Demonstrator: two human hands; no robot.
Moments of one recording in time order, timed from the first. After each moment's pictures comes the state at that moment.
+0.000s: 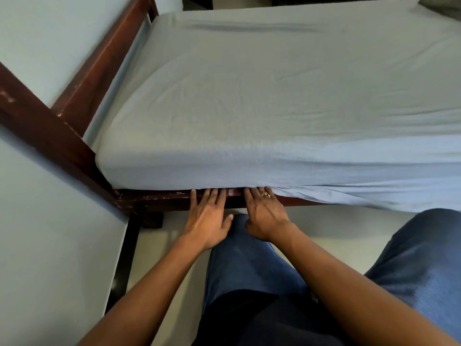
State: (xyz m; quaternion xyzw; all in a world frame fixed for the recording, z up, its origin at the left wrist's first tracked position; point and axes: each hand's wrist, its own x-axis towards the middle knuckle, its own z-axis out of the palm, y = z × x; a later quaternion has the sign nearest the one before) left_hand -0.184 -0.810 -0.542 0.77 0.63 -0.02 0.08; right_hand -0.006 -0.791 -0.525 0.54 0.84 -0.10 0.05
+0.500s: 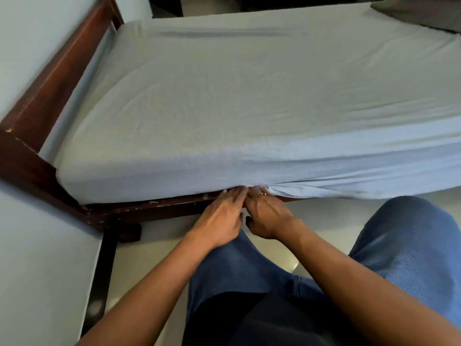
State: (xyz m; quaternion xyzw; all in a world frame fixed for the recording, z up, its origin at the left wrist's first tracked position) left_hand -0.101 -0.802 -0.519 0.85 0.50 0.08 0.15; right_hand 0.057 -0.795 -0.515 0.54 0.83 -0.13 0.02
